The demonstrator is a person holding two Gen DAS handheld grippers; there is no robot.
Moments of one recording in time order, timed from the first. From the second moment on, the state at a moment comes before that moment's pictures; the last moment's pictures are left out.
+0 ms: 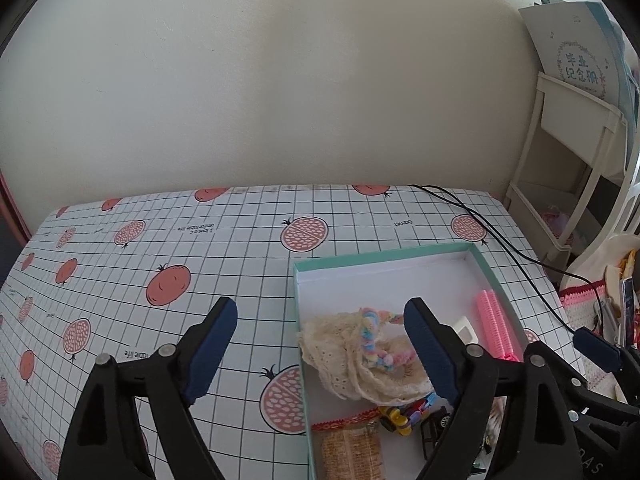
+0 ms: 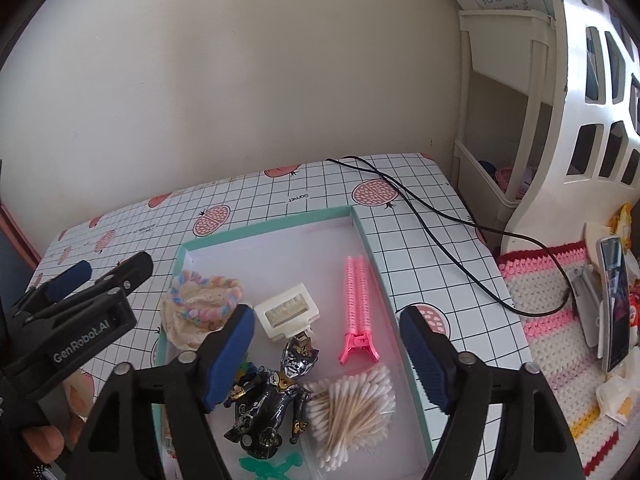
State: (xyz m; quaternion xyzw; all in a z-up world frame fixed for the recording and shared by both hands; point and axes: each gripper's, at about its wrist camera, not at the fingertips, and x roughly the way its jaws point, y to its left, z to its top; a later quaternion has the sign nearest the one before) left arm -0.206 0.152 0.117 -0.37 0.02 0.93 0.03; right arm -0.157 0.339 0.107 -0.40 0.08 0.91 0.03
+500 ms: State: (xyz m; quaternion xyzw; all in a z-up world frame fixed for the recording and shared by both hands) left arm -0.215 0.134 0.106 -0.38 0.03 0.92 -0.01; right arm -0.161 0.341 0.102 -0.40 0.08 0.91 0.03
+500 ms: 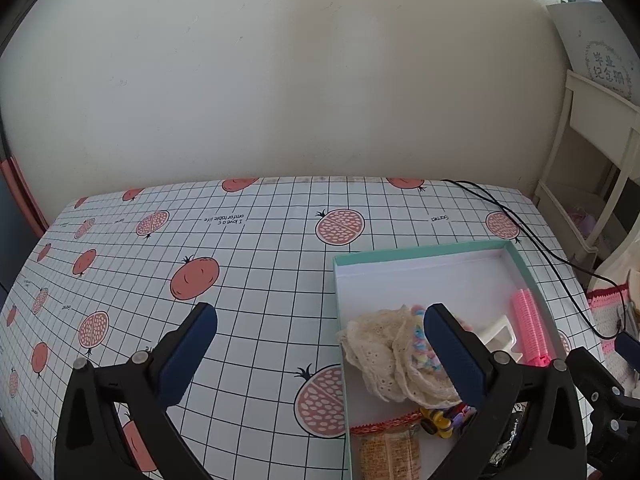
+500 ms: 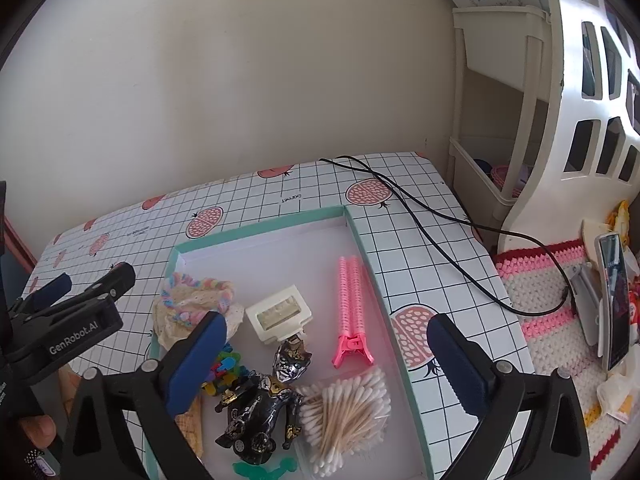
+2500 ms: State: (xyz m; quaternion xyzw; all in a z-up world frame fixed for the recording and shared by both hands) left arm -0.063 0.036 0.037 -0.47 0.05 0.88 -0.02; right arm -0.022 0.276 0.051 -0.47 0.06 0.88 0.01
